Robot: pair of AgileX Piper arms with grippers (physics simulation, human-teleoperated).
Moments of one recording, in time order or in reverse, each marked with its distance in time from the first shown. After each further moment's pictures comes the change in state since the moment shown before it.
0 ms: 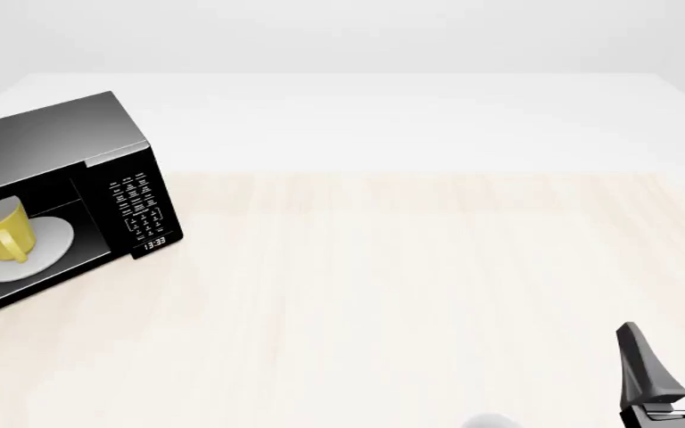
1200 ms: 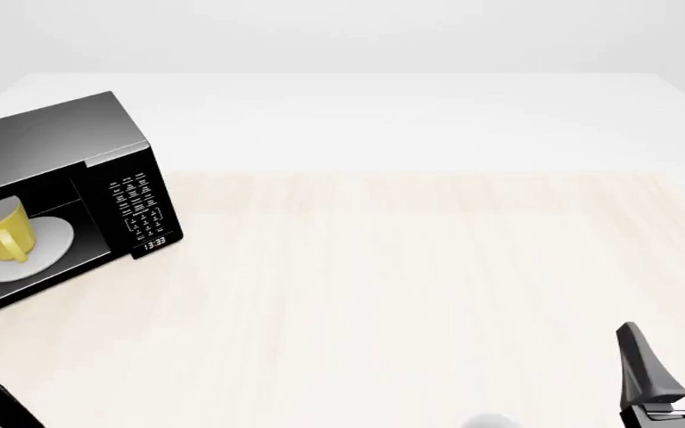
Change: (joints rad) left arm -0.301 0.253 0.011 -0.050 -0.099; right arm 0.000 0.000 0.000 0.000 0.000
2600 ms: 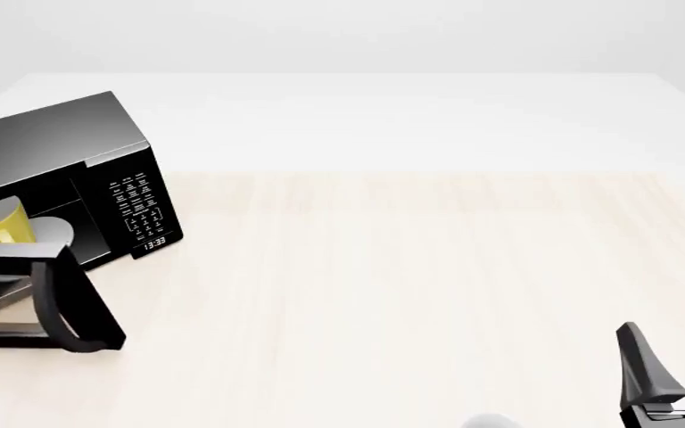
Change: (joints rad) left arm -0.247 0.022 0.021 -0.037 -0.101; right arm 0.000 0.000 0.000 0.000 0.000
